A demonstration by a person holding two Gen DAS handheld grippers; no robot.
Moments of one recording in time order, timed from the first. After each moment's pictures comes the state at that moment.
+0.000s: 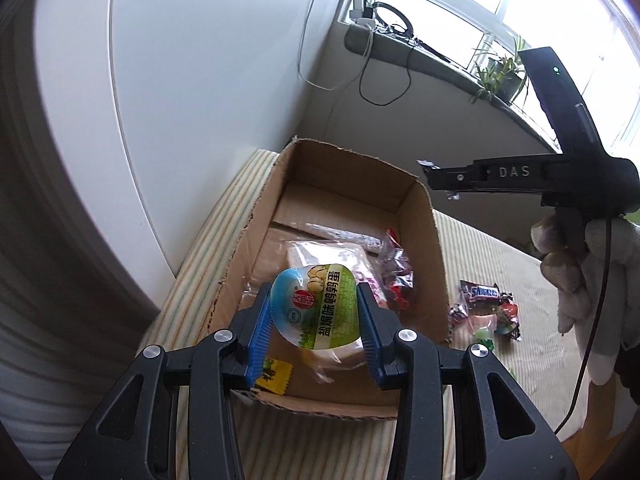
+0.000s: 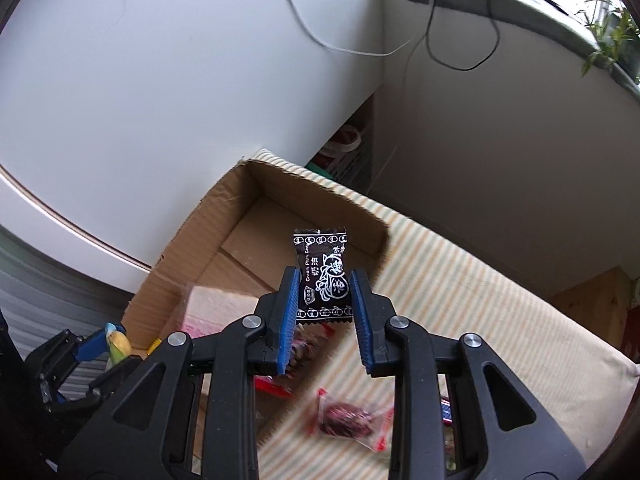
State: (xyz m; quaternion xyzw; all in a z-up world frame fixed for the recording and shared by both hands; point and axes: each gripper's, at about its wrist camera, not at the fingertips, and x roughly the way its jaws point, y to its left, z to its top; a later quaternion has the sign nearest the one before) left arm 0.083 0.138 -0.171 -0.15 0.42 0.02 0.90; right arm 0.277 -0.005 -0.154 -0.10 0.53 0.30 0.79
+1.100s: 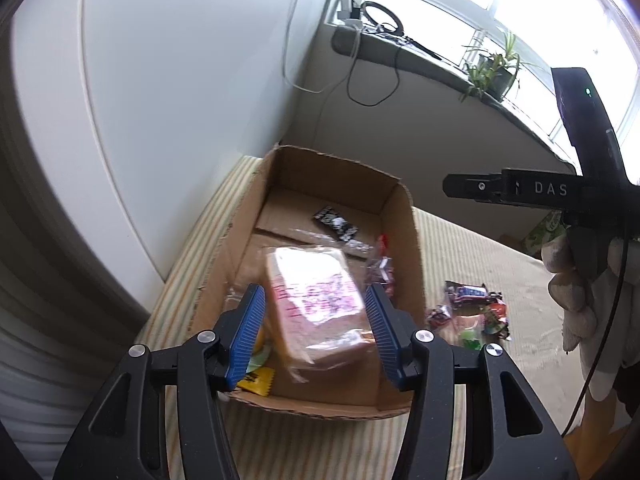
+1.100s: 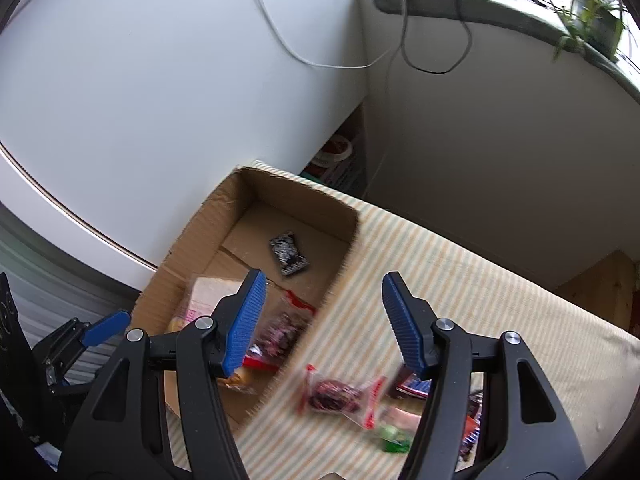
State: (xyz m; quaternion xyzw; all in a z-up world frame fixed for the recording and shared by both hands) left arm 0.083 0.119 -0.157 -0.14 0.42 0.01 0.90; right arm 0.263 -0.056 -0.130 -0.06 0.52 0.29 0.80
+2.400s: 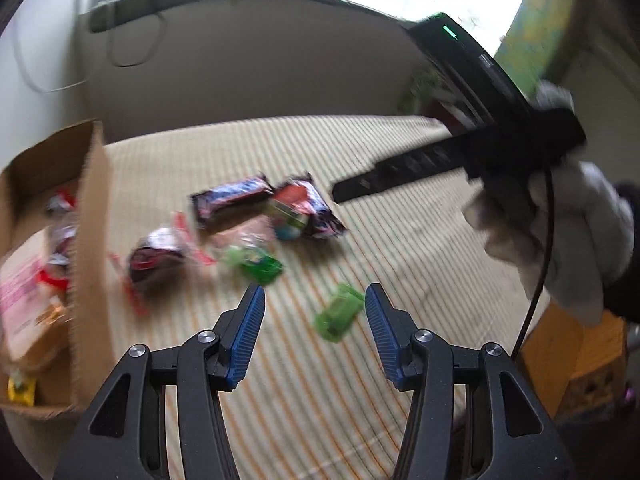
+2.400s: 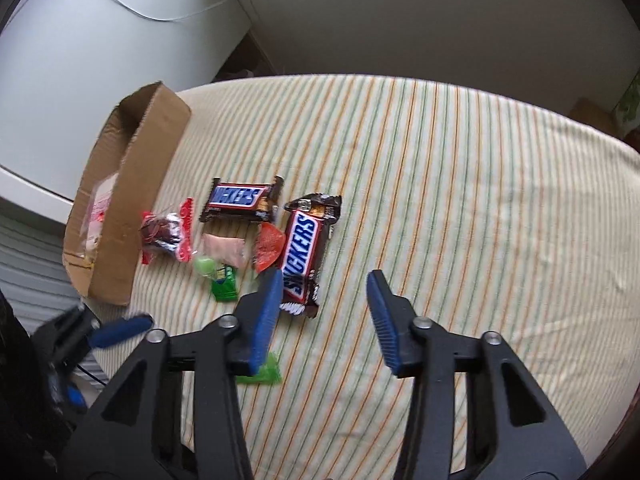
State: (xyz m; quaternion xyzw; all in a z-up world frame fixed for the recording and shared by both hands) left arm 0.078 -0.091 -0.203 0.01 0.47 -0.27 0.84; right arm 0.226 -0.260 -0.223 0.03 0.63 0.19 0.75
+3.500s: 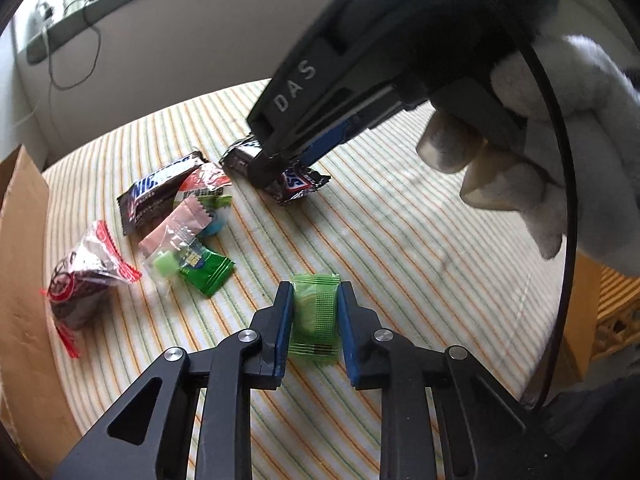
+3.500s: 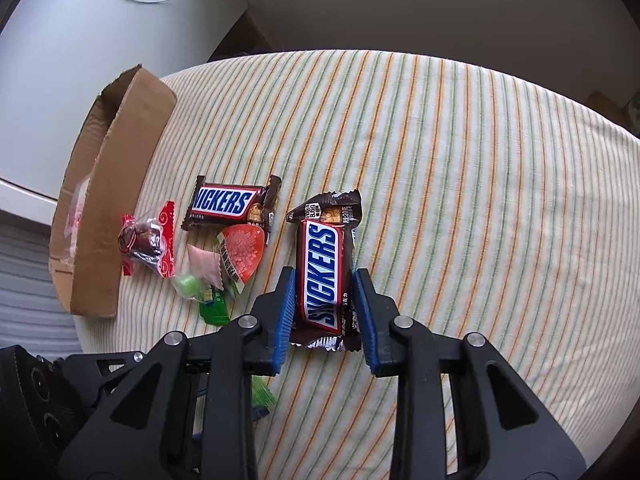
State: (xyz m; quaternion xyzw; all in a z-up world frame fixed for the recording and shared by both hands) left arm 0.085 -0.143 -0.244 0.08 0.47 -0.31 0.82; right arm 0.246 -0.232 -0.252 0.02 0.64 0.20 0.74
